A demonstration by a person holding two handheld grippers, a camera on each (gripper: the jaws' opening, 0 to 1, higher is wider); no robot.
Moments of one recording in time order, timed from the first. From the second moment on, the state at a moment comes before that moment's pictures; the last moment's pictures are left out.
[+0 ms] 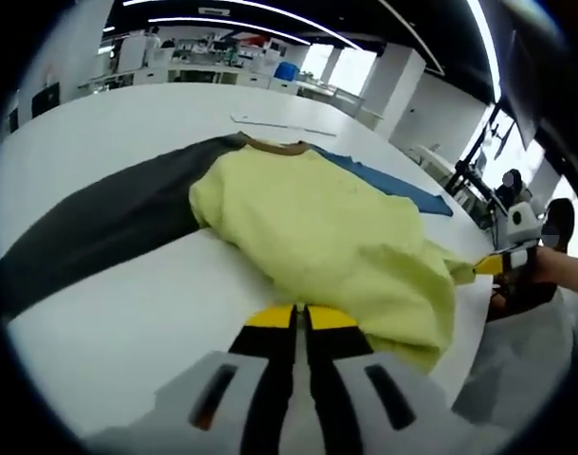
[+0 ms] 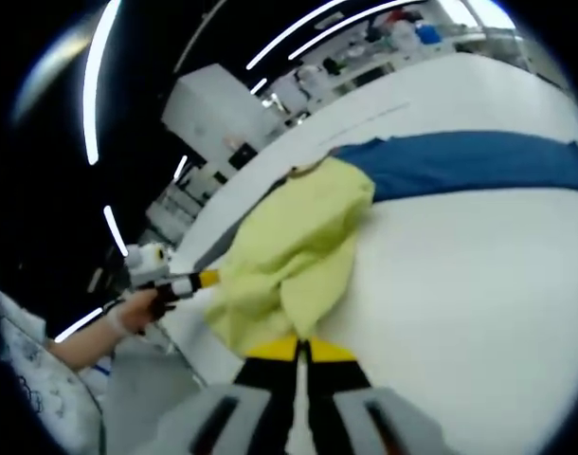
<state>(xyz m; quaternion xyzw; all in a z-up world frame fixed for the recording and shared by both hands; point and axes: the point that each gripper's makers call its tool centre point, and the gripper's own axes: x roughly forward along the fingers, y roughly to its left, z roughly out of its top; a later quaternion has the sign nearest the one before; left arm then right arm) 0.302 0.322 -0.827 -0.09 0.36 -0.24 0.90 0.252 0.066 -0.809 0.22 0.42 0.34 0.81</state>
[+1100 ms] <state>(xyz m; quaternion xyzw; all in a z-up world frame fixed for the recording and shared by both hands) 0.212 0.386 -0.822 -0.19 0.45 -0.19 0.85 0.227 0.032 -0.810 0.22 0.43 0.32 0.81</state>
